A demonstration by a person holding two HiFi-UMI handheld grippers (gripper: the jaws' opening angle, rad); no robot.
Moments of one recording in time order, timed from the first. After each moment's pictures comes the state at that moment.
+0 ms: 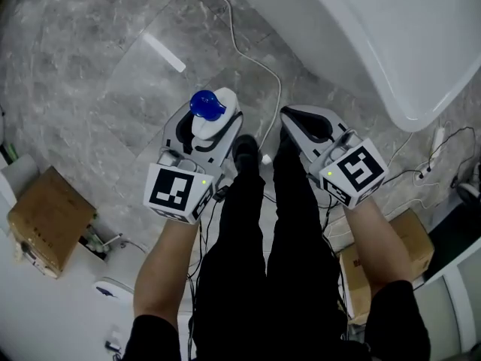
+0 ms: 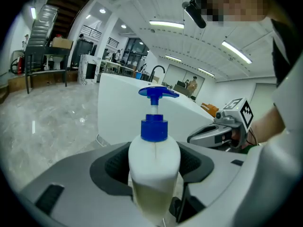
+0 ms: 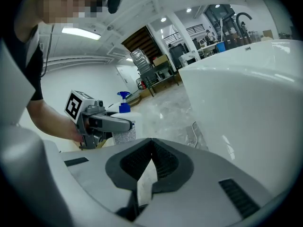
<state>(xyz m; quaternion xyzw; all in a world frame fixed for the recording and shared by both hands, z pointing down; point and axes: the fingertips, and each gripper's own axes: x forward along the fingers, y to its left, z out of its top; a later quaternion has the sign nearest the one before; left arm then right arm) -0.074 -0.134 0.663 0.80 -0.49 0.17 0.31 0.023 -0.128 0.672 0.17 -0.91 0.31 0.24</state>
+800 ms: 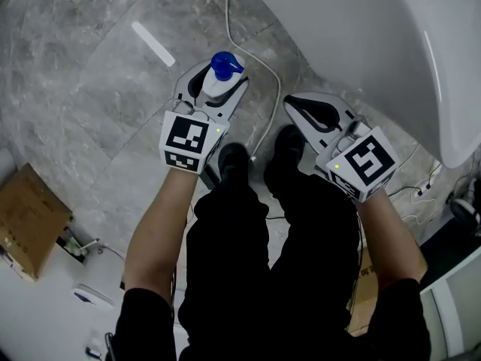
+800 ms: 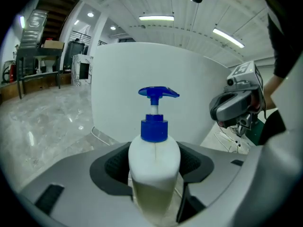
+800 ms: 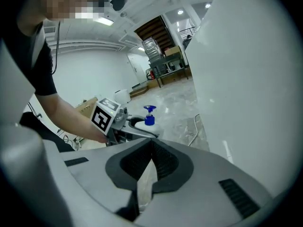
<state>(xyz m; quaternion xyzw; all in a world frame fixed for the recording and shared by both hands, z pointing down) -0.056 -0.157 0.872 0.82 -0.47 0.21 0.25 0.032 -0.126 0.807 0.11 -0.92 0.25 0.29</state>
